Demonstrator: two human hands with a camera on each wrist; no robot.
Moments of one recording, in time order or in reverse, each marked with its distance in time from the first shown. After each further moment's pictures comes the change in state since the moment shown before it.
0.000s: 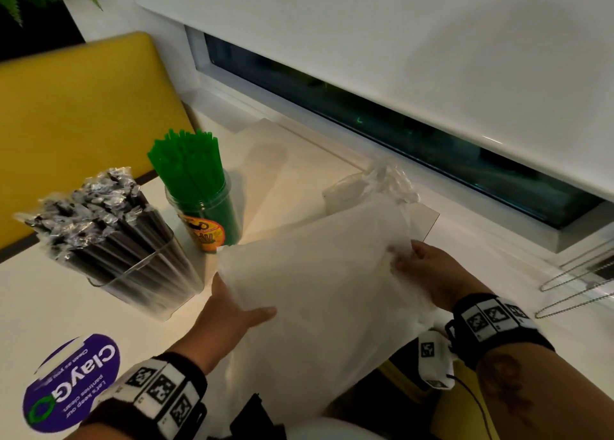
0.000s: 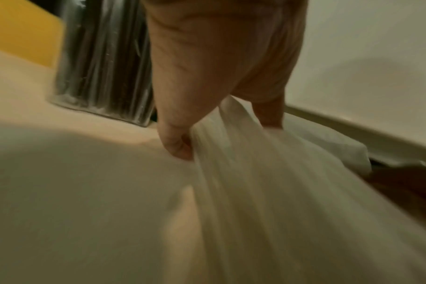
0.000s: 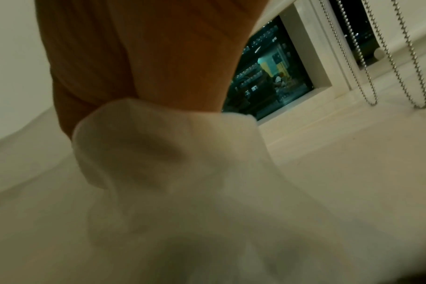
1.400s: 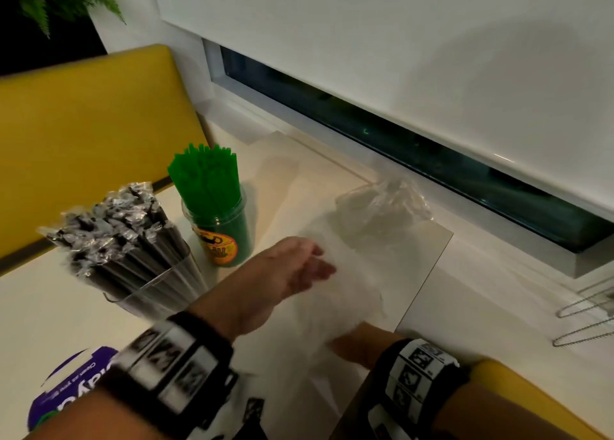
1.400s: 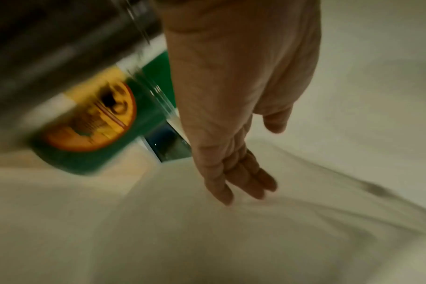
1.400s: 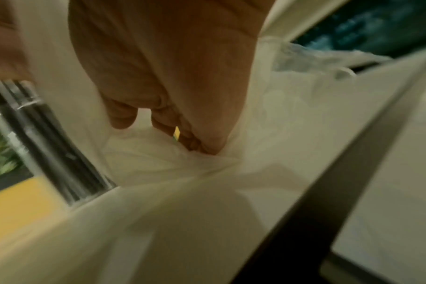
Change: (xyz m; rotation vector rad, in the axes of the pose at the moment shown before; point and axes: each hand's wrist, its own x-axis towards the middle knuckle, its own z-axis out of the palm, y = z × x) left_hand -0.020 0.123 0.007 -0.324 -0.435 0.099; right_hand -0.035 0.007 0.142 -0.617 -0.462 -0.038
